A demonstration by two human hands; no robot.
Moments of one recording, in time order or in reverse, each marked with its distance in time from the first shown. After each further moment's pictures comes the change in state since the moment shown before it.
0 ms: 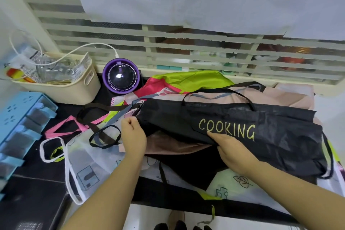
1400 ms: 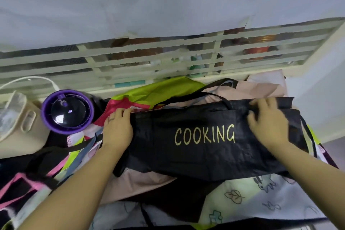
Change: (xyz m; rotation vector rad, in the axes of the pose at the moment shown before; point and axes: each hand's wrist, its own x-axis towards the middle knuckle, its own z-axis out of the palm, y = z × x) left_hand 0.103 0.017 0.092 1.031 -0.417 0.835; right_hand 0.017 0.116 -0.074 -0.186 0.759 0.512
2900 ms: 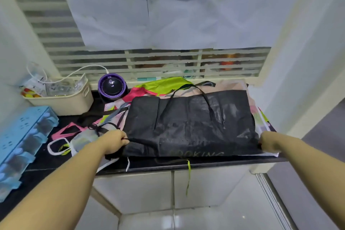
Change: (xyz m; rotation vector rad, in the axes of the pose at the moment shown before) left_hand -0.236 -0.019 -0.099 -0.093 -0.502 -0.012; right_hand -0.175 0.060 -0.154 -0.563 -0.893 -0.034
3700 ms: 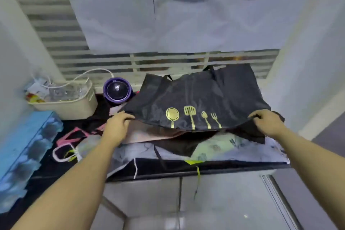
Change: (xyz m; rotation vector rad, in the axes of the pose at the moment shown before) left_hand 0.019 -0.002 -0.026 -0.397 0.639 0.078; right_hand 0.028 -0.028 -0.040 0.758 0.569 -0.088
